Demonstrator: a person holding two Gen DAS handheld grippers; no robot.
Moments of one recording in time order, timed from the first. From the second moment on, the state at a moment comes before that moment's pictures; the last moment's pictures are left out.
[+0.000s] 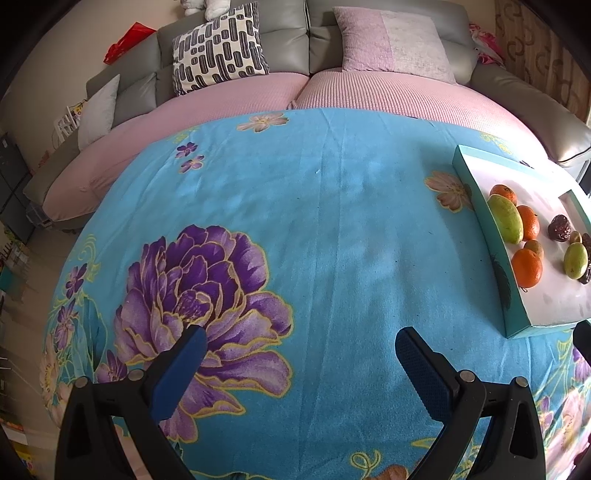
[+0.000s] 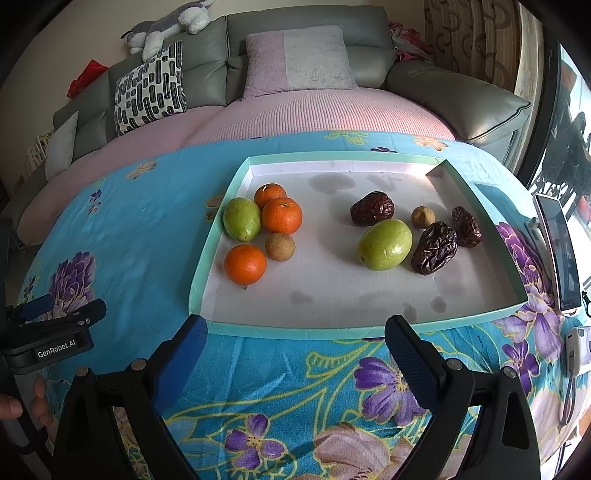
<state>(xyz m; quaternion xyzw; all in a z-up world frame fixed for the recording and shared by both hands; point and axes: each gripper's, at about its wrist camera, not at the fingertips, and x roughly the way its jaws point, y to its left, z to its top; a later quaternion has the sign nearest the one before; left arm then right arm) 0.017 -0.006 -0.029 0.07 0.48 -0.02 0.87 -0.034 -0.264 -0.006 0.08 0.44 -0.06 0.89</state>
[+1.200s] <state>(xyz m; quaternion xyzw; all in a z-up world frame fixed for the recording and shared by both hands) 0.014 -0.011 -0.028 0.07 0.49 -0.04 0.87 -0.033 -0.263 -0.007 0.08 0.44 -0.06 0.89</state>
